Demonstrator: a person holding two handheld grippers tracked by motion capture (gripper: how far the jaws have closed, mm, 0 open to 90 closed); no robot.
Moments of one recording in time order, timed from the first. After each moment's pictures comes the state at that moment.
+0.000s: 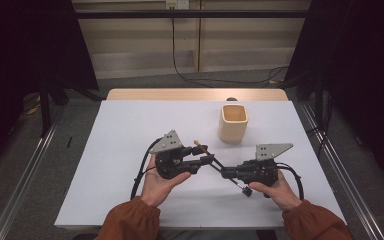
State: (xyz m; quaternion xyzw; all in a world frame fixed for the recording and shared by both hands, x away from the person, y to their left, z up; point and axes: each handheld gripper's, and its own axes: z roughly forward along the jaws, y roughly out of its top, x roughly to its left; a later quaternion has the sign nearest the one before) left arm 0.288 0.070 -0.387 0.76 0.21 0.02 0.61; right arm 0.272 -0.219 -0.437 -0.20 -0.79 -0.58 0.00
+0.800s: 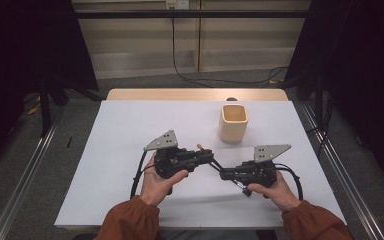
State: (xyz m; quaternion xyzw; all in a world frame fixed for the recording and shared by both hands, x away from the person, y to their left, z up) left arm 0.290 0.074 -0.386 0.74 0.20 -0.05 0.64; right arm 0.271 -0.216 -0.439 -0.19 -0.79 -0.58 0.00
